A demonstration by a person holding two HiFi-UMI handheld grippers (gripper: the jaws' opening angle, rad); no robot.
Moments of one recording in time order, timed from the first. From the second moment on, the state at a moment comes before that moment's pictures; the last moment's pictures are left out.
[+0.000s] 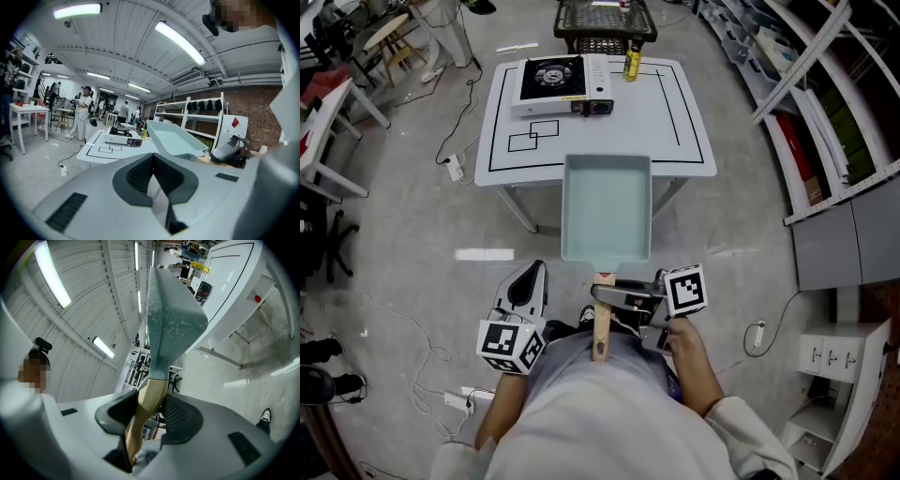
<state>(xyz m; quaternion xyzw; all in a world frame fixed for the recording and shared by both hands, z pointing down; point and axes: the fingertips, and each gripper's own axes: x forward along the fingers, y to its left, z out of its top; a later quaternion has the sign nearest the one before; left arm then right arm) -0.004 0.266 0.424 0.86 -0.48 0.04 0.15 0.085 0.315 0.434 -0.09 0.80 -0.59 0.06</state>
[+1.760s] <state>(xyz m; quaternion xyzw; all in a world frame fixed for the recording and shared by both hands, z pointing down) -0.063 -0.025 0.411 0.86 -0.48 0.06 0.15 0.026 0.028 0.432 -0.09 0.78 -0.62 0.05</state>
